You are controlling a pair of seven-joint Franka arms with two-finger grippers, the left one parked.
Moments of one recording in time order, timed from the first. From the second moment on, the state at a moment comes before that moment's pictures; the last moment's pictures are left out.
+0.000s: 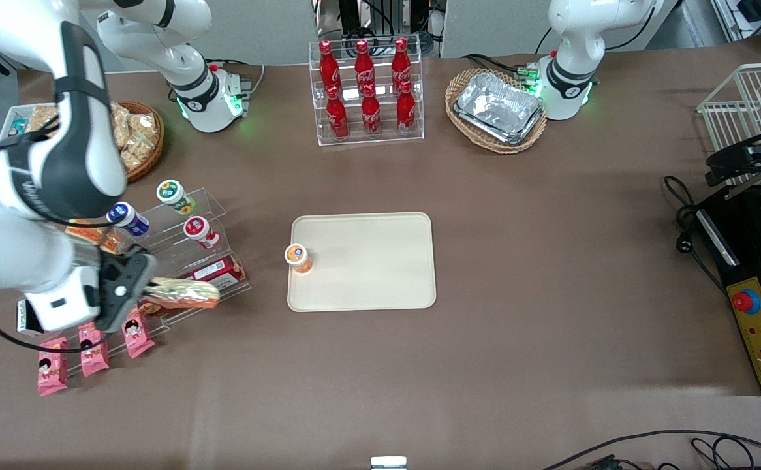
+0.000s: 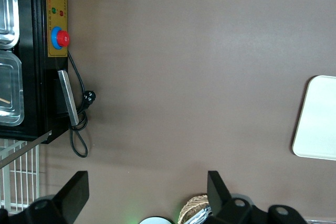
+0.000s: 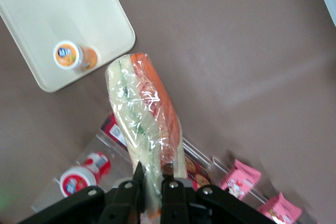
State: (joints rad) arm 0.34 0.38 -0.28 -1.41 0.17 1.70 -1.04
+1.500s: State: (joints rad) arm 0.79 0.63 -0.27 -1.43 0.22 2.09 -0.64
